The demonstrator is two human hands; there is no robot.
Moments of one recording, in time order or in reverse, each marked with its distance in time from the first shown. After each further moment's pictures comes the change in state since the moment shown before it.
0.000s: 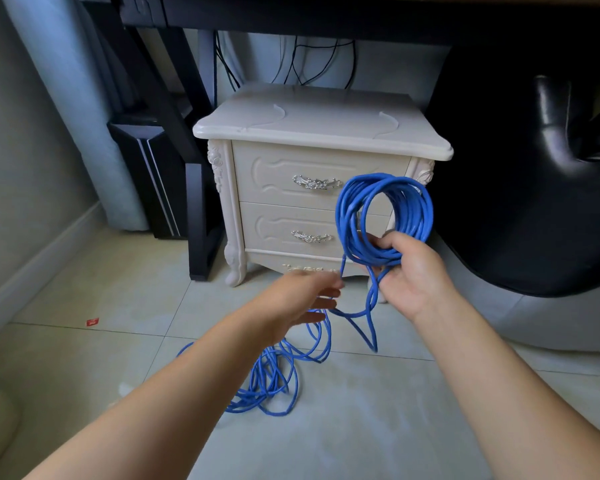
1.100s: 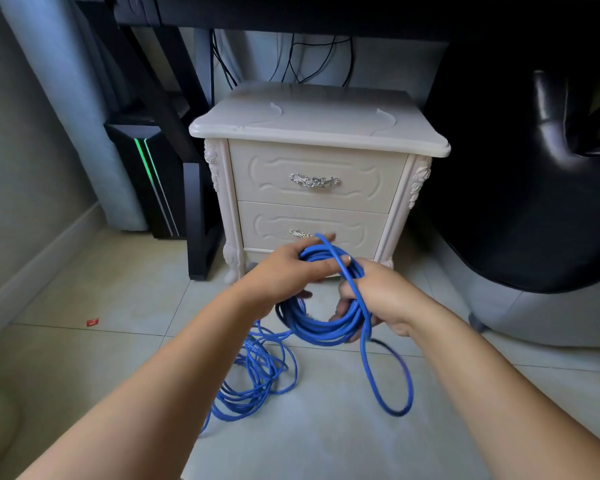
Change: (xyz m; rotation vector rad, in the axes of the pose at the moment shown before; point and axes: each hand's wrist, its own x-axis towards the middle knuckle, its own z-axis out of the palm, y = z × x) left_hand 0.001 0.018 -0.011 0.183 0.004 0.262; right_hand -0.022 0.013 0.003 -1.051 -0.157 0.201
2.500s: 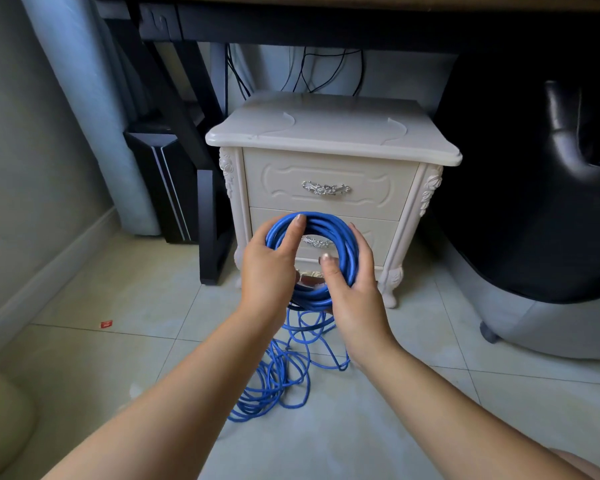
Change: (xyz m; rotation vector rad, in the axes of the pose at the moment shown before) left_hand -0.021 0.014 0.000 -0.344 0.630 0.200; right_hand -0.002 0.003 0.064 0.371 0.351 -0.475
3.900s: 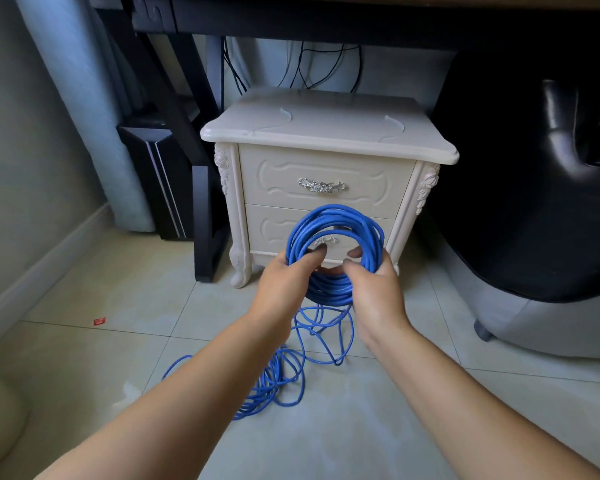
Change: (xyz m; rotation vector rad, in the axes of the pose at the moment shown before) left_hand -0.008 -0.019 0.010 0.045 -0.147 -0.297; right_hand 0.023 0.002 -0.015 0.043 0.195 0.222
